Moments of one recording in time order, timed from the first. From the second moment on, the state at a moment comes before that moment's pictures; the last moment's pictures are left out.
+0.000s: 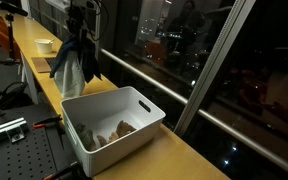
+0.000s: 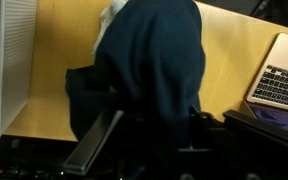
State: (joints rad) arm 0.28 0.07 0.31 -1.98 0.11 2.12 0.16
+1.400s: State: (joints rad) arm -0.07 -0.06 0.02 -2.63 -0.13 2.53 0.19
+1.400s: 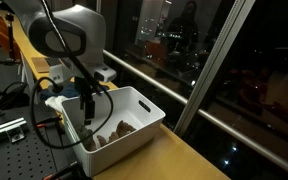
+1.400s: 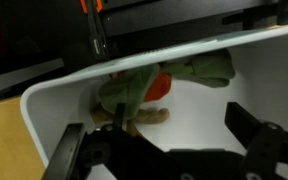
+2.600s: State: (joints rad) arm -0.05 0.19 -0.05 -2.62 -0.13 2.73 0.24
